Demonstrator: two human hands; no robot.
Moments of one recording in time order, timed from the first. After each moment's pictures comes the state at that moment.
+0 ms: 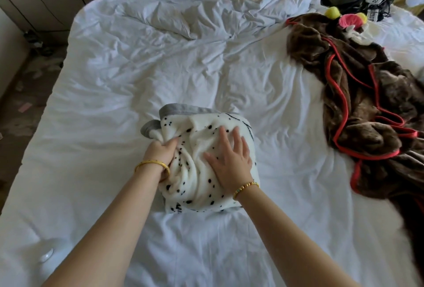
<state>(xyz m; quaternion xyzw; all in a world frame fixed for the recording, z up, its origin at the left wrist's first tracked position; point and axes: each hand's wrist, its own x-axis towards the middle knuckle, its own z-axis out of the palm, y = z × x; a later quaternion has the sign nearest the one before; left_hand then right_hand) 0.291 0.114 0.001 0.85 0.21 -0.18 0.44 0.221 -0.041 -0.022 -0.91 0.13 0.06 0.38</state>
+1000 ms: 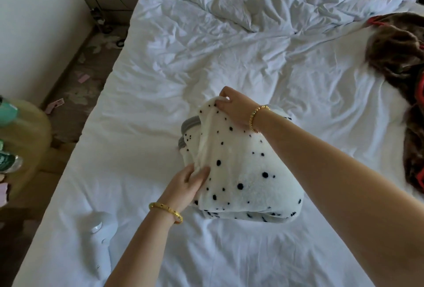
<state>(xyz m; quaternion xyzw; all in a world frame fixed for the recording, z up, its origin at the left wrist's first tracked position) 0.237 0.194 -0.018 0.78 0.11 -0.23 0.57 0.387 0.033 0.030 -0.89 -0.04 0.19 0.41</state>
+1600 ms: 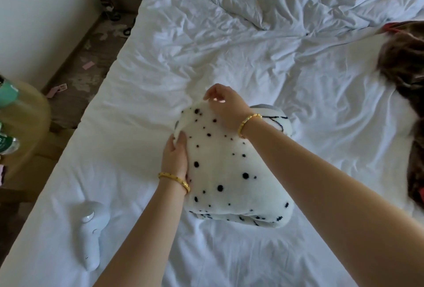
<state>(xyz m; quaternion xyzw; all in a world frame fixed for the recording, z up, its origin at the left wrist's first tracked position) 0.280 0.170 -0.016 0.62 0.35 -0.03 0.70 0.373 0.055 0.033 -0.87 -0.05 0.14 0.47</state>
